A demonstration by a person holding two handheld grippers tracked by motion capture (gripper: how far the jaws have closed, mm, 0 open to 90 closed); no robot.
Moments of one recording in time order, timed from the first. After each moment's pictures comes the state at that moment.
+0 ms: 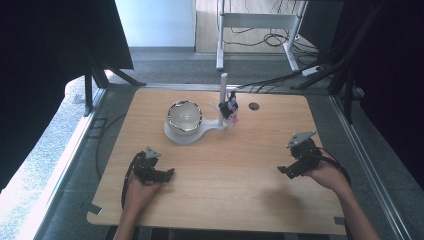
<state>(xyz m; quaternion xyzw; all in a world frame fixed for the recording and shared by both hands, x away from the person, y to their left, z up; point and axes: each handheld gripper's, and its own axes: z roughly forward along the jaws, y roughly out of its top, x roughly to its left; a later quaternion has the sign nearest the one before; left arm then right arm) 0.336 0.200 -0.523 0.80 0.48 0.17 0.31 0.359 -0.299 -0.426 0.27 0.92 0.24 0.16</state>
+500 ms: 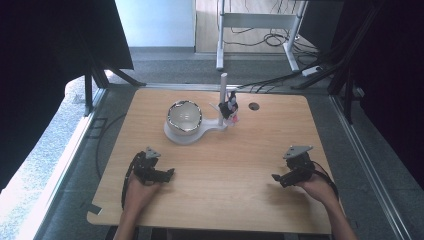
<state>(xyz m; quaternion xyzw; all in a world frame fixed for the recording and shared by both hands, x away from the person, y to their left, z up) 0.336 0.200 -0.523 0.80 0.48 0.17 0.31 0.351 -0.302 -0.486 0.31 0.89 0.28 0.16</state>
